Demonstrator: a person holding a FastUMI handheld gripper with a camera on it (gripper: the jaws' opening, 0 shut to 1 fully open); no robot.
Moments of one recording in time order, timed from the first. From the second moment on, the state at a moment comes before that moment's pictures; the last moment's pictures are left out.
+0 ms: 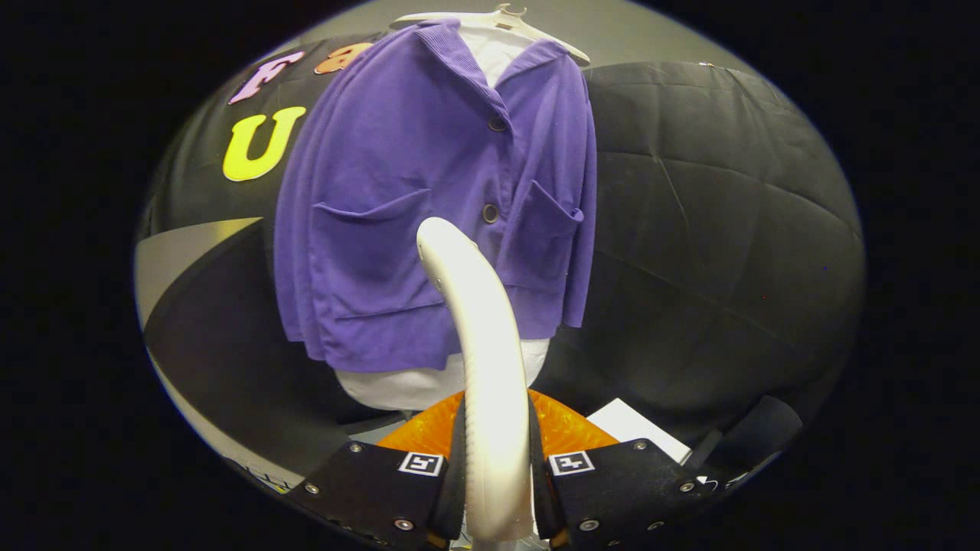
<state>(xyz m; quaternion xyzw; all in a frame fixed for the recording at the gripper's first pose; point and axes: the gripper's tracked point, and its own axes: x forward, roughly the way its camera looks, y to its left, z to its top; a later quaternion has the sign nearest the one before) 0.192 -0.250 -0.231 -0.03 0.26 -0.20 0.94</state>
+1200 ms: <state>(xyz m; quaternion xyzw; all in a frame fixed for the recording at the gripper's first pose) 0.064 -0.131 0.020 0.05 0.08 0.04 1.00</state>
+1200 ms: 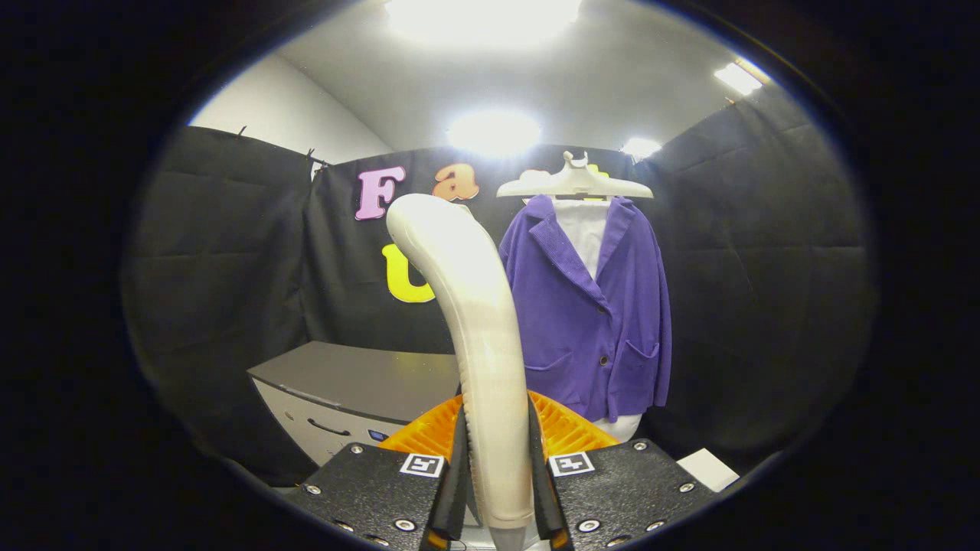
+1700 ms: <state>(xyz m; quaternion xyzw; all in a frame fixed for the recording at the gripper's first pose) 0.121 -0.119 0.028 0.05 0.06 0.02 1.00</state>
